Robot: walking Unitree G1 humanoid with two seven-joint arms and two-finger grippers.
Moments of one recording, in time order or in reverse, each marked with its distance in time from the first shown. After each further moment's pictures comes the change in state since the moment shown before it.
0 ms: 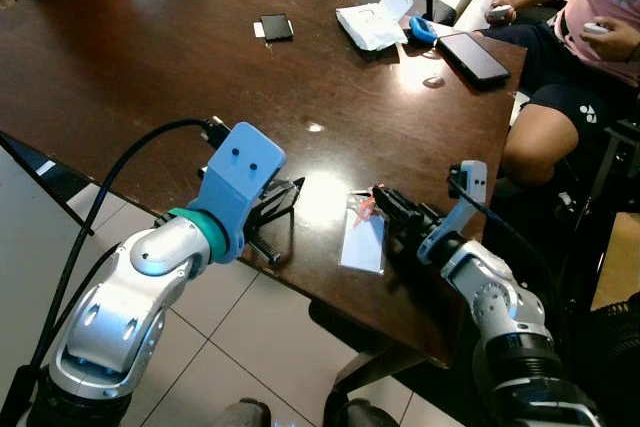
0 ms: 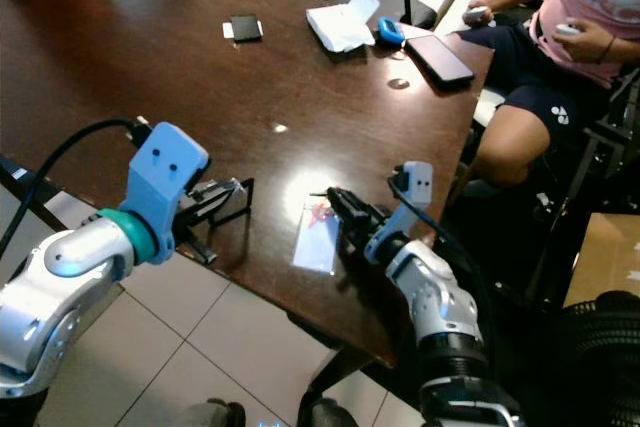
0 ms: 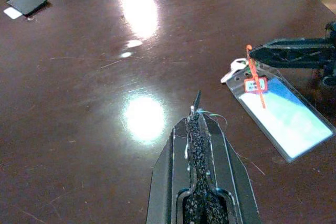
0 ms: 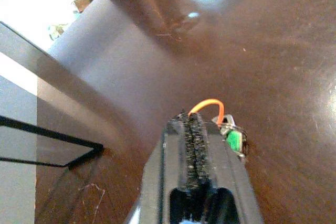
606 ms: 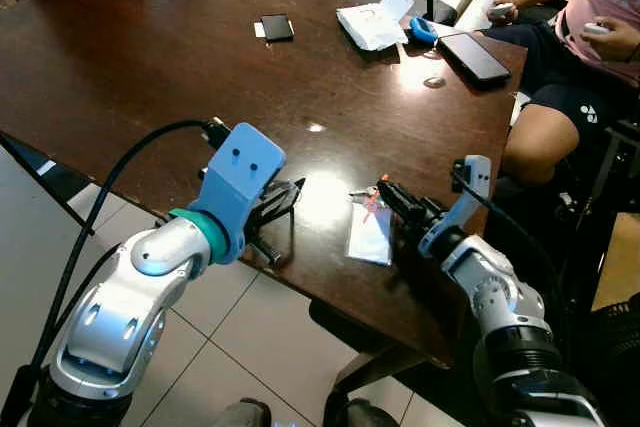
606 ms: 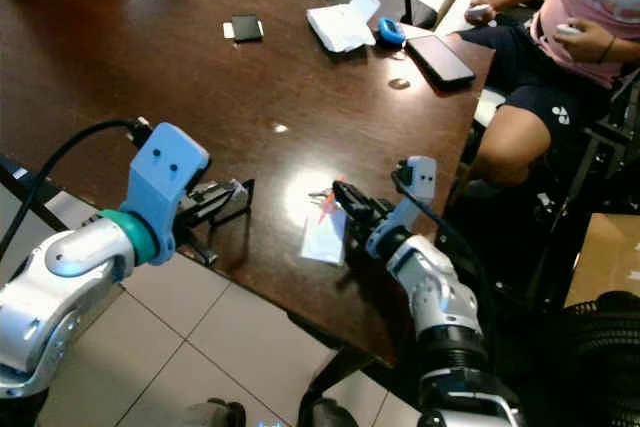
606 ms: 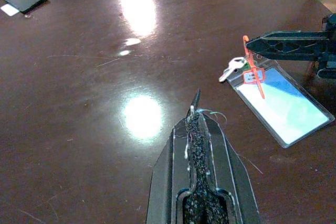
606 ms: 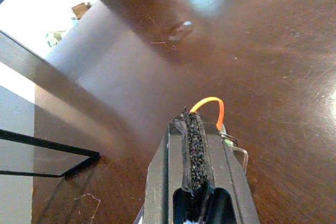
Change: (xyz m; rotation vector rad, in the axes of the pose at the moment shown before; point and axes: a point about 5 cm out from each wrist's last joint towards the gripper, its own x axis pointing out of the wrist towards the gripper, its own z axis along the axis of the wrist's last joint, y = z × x) left arm 0.000 -0.001 0.000 -0.006 0.004 -0.002; right arm 0.000 -0.004 0.003 0.012 -0.018 -0.013
